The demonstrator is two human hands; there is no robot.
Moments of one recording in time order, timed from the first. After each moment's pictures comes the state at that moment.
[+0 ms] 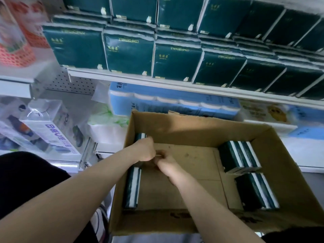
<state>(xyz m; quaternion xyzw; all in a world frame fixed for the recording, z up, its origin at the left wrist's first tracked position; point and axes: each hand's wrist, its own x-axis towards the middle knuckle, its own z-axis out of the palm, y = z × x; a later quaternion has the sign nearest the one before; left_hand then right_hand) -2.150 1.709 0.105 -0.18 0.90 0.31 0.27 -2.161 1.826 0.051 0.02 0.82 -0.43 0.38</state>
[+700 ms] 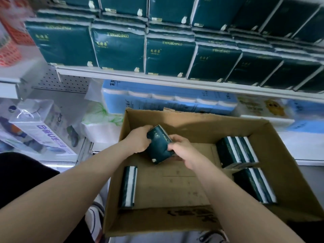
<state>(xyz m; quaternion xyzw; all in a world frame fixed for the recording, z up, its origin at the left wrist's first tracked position) -2.165 1.698 0.103 -0.15 0.90 0.37 0.17 -2.208 1.864 0.085 0.05 0.79 -0.49 0.36</state>
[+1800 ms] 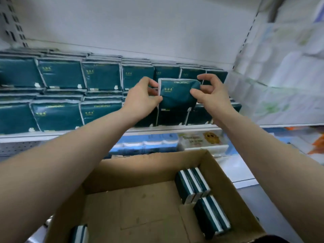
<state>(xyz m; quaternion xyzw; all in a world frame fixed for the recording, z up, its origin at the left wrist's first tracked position) -2.271 1.819 0.328 0.00 0.85 0.49 -0.21 -2.303 2.022 0.352 -0.12 0.79 -0.58 -0.13</state>
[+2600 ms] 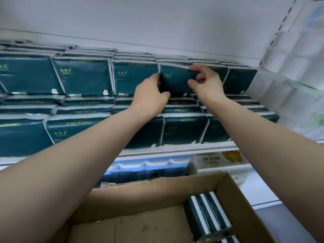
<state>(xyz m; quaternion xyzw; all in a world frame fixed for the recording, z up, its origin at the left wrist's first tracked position) -2.385 1.818 0.312 -0.02 0.87 0.44 -0.21 -2.473 1.976 0.318 -0.16 0.84 -0.48 -0.18</state>
